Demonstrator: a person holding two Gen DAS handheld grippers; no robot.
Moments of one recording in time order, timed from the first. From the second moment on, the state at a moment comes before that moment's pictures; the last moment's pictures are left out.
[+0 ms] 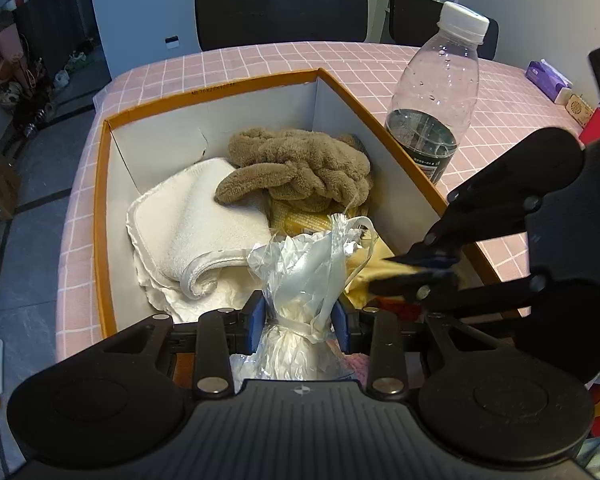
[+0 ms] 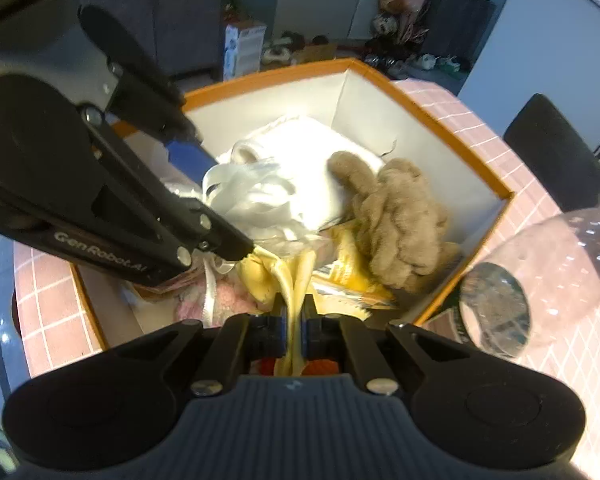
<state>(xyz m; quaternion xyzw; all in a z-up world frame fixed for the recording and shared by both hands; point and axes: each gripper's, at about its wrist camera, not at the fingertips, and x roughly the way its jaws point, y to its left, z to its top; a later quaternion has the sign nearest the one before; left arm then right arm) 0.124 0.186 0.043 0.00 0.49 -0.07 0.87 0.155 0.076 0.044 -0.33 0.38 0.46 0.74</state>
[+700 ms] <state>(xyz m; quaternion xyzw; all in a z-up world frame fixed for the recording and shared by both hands) 0.121 0.198 0.048 -0.03 0.48 -0.08 0.87 0.147 0.085 0.048 -0.38 0.34 0.46 0.73</state>
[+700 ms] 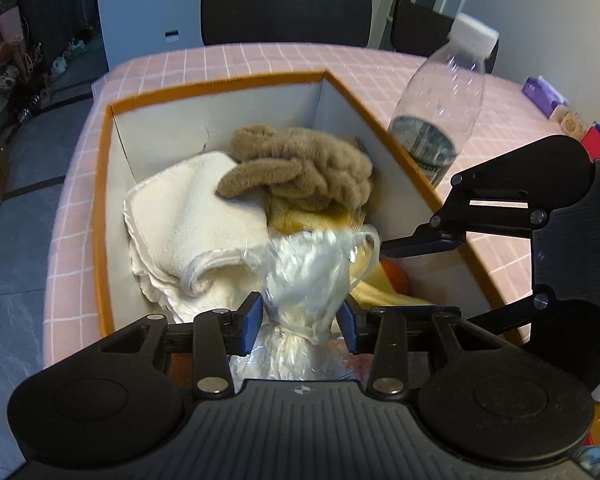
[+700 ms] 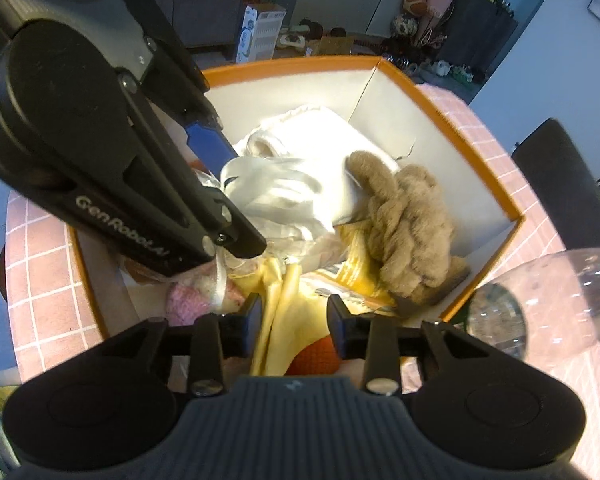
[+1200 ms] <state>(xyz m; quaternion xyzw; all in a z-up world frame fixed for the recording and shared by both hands) 0.075 0.160 0.120 0.01 0.38 -0.08 0.92 0.115 0.027 0.114 -0.35 0.28 0.42 0.79</state>
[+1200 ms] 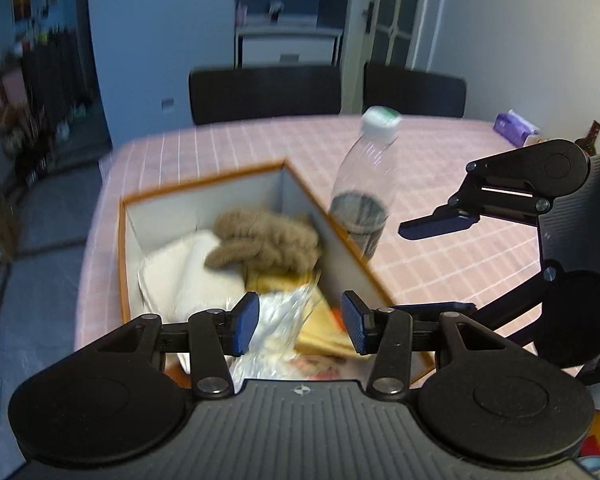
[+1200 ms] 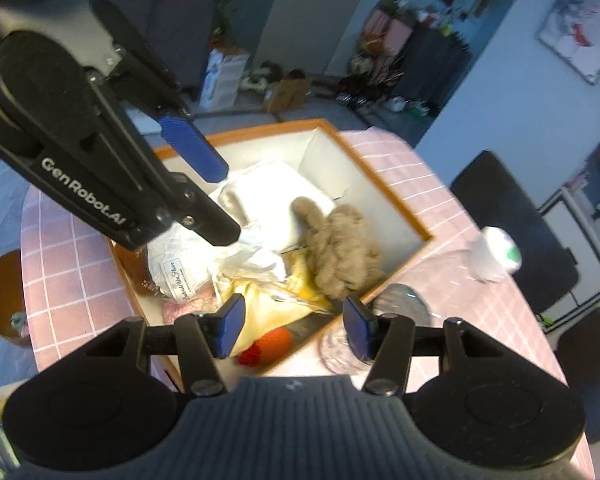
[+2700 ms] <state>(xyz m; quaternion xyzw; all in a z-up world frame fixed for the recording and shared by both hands) -0.057 0.003 0.057 0.00 0.12 0.04 0.99 0.011 -0.175 0.037 0.02 0.14 0.12 0.98</state>
